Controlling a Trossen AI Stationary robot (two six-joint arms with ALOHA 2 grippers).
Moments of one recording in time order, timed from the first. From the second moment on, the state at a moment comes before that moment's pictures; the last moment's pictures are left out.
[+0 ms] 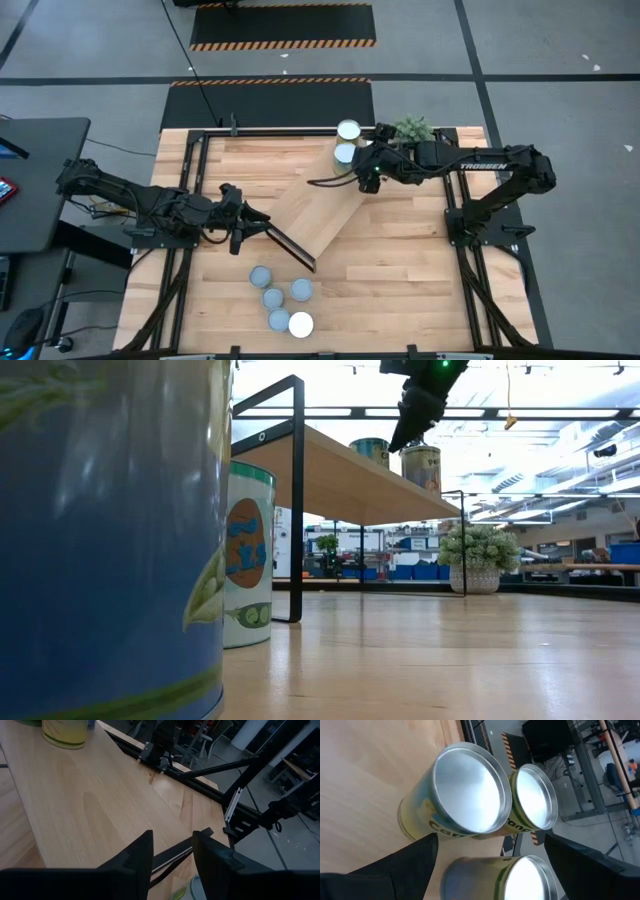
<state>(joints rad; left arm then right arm) -0.31 0.80 0.61 -0.12 -0.33 -0.59 -0.09 1.42 1.33 -0.79 0.64 -0.22</state>
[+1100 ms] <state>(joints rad) -0.31 0.80 0.61 -0.10 -0.33 -0.60 -0.13 1.44 1.33 -0.67 0.58 -0.25</state>
